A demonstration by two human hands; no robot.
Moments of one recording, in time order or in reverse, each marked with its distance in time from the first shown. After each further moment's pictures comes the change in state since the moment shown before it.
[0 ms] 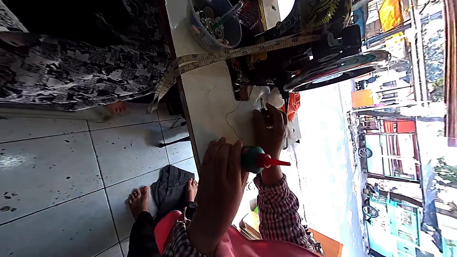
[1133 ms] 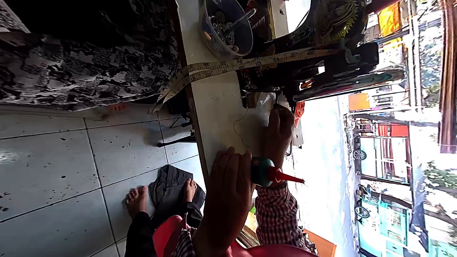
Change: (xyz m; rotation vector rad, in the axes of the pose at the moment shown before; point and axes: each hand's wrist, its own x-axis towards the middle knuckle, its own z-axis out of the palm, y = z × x) left_hand 0.002 -0.002 -0.003 -0.059 -0.029 -0.003; right_hand 0.020 -0.028 0.006 0.225 0.018 0.310
